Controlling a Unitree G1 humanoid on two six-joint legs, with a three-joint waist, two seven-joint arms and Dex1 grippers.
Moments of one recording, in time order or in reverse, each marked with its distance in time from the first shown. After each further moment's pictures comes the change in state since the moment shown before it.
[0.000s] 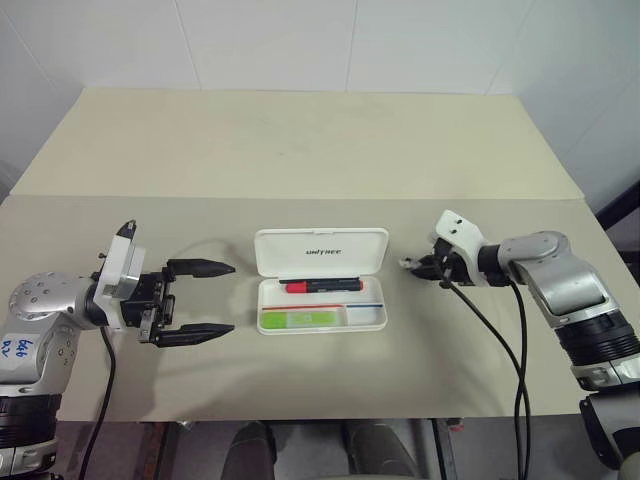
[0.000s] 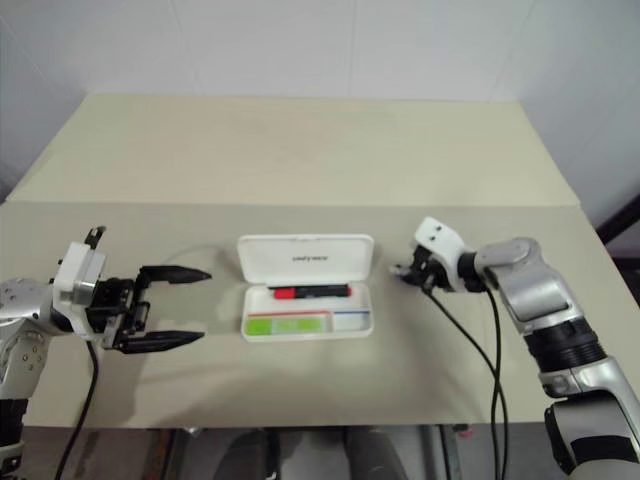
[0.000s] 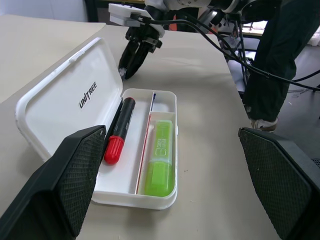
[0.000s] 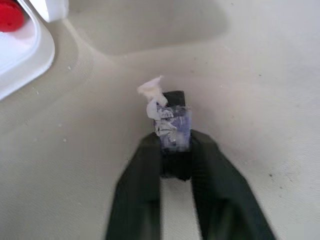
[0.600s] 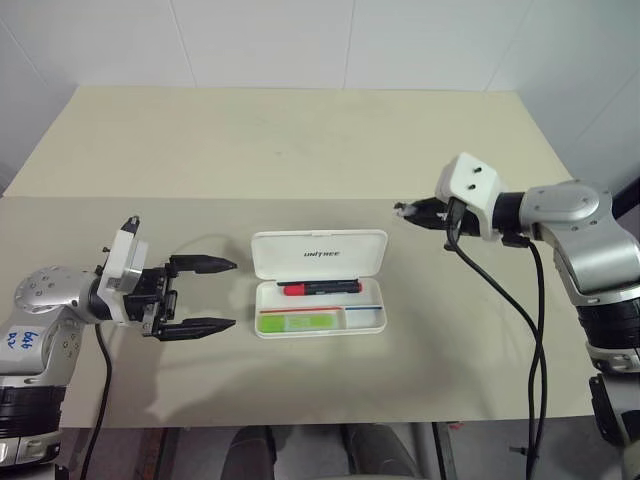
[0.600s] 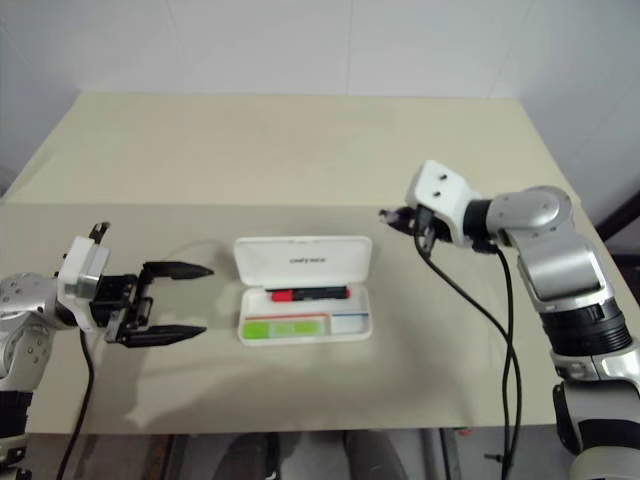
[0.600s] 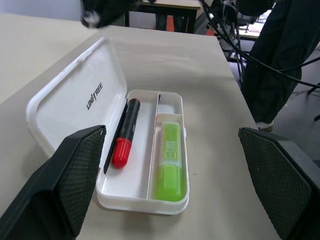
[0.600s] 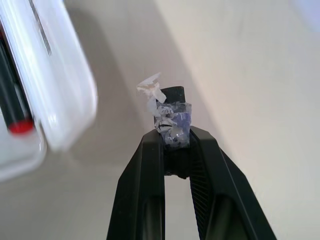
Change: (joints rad) left arm -0.057 0.000 -0.035 0.045 0.004 -0.010 -0.014; right arm -0.136 -0.014 -0.086 -0.191 0.036 -0.166 0.012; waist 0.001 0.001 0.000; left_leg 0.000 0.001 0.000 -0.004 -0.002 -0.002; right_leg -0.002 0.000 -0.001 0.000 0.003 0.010
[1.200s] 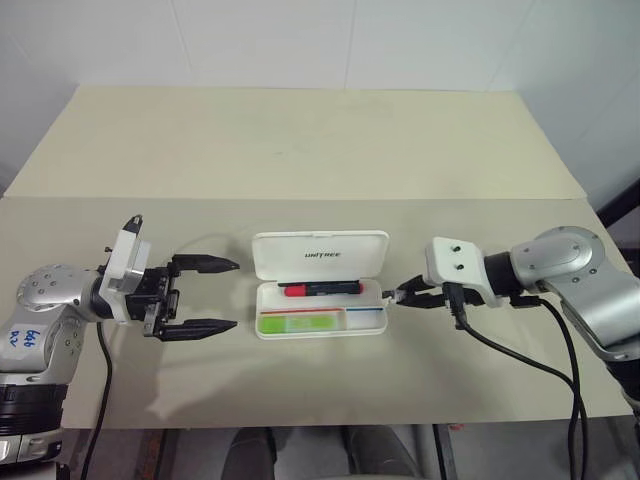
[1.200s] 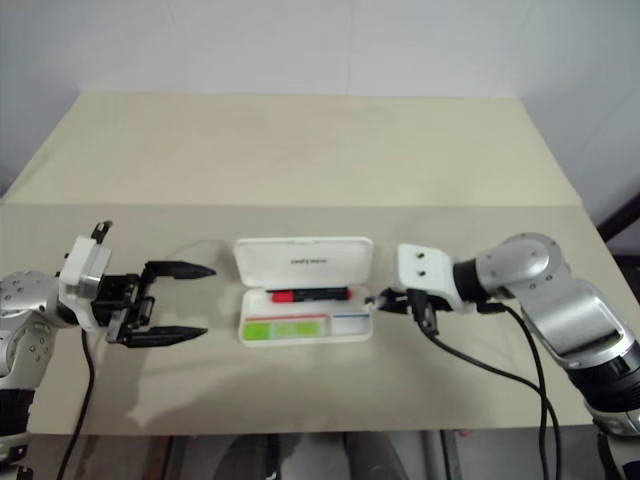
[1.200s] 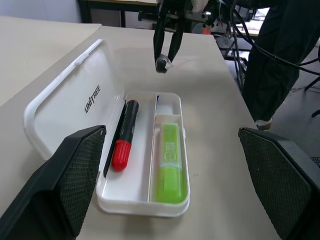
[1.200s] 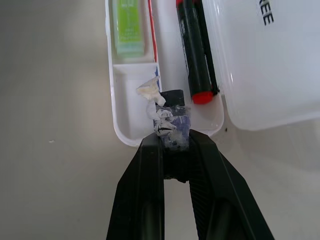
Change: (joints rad) left arm 0.005 -0.002 -0.003 -0.003 0.002 -0.007 -0.002; right arm 0.241 -0.141 0.096 -0.307 0.110 0.077 0.180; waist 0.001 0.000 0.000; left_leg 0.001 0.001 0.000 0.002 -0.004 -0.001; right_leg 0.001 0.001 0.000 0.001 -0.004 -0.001
